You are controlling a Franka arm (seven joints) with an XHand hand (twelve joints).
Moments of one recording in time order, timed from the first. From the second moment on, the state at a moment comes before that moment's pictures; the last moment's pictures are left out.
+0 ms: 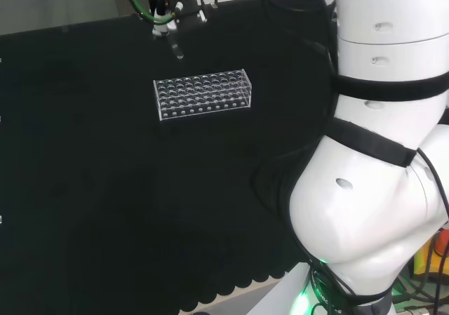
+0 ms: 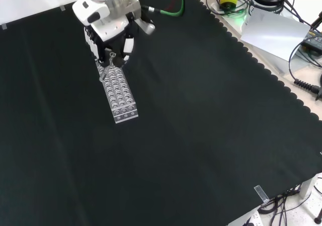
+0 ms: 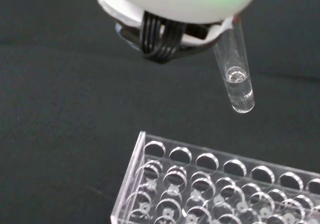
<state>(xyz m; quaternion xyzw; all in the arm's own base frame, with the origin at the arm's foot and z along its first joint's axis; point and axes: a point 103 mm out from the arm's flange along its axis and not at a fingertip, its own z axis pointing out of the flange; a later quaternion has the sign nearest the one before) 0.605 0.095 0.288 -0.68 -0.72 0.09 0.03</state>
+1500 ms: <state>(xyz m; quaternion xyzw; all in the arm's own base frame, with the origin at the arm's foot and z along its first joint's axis) 0.576 0.100 0.356 -0.70 -0.71 0.03 0.03</state>
